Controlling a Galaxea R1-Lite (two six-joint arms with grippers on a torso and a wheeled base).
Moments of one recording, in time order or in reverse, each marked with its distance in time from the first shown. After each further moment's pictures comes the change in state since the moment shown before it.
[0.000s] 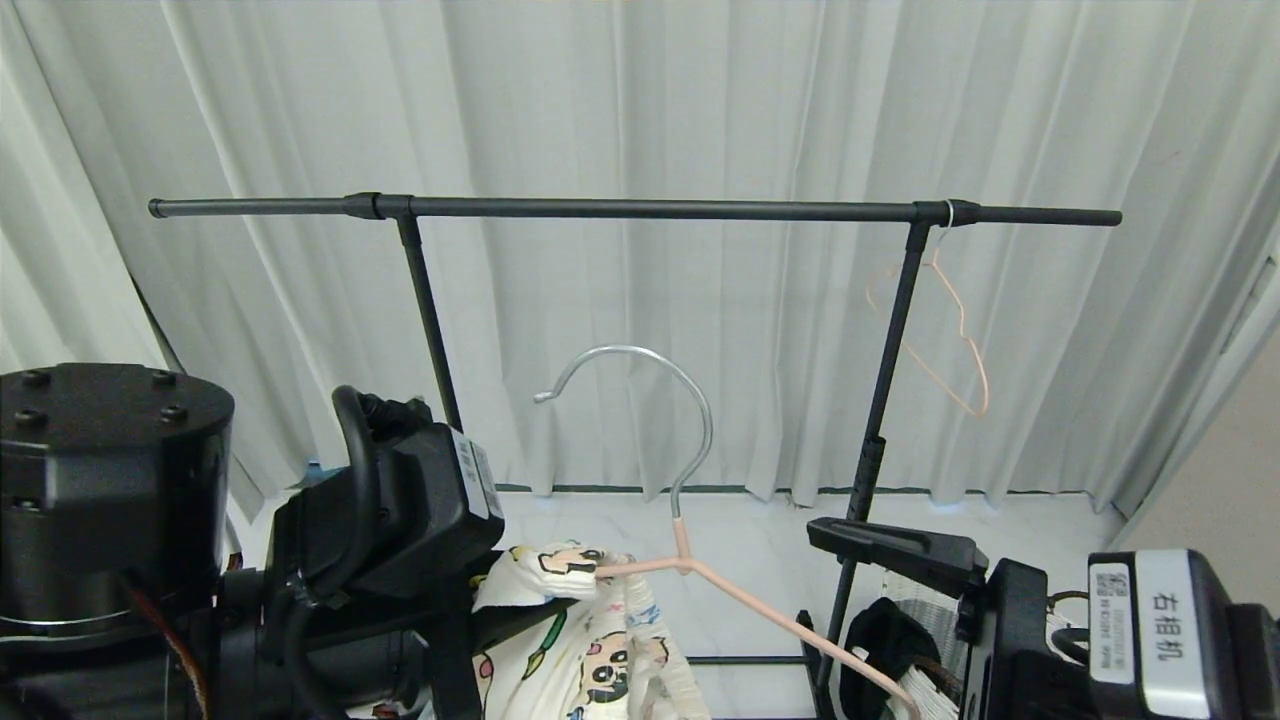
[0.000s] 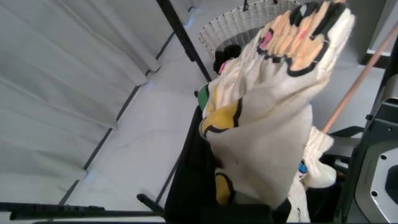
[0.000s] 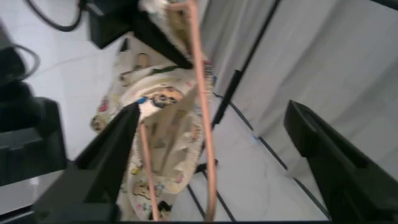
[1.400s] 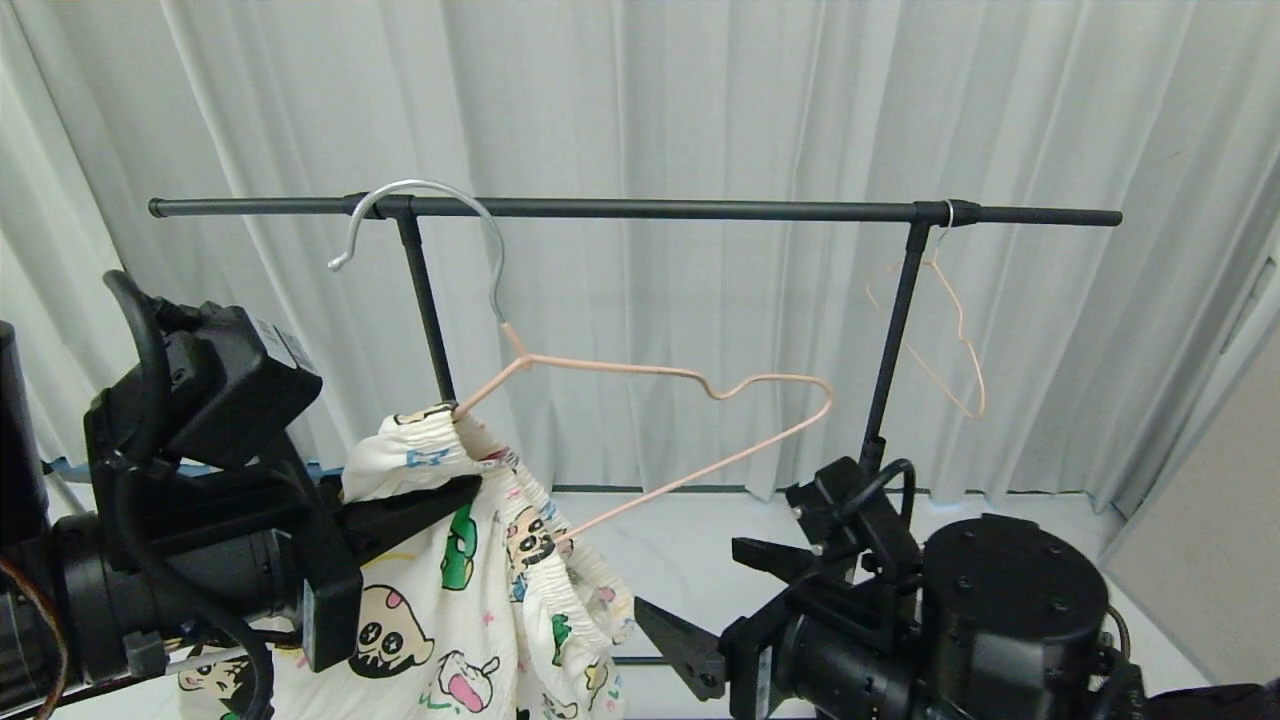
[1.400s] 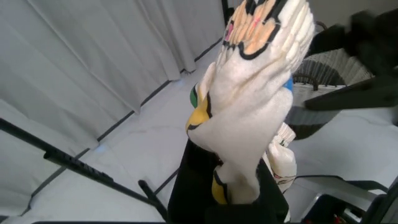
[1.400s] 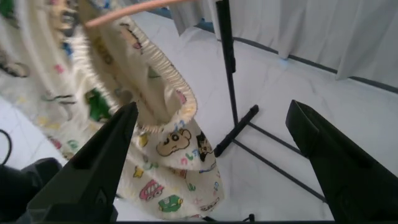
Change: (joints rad) left arm 0.207 -0.120 0.002 -0.007 0.003 -0.139; right arm -0.110 0.386 -0.190 0.002 -0.090 0.541
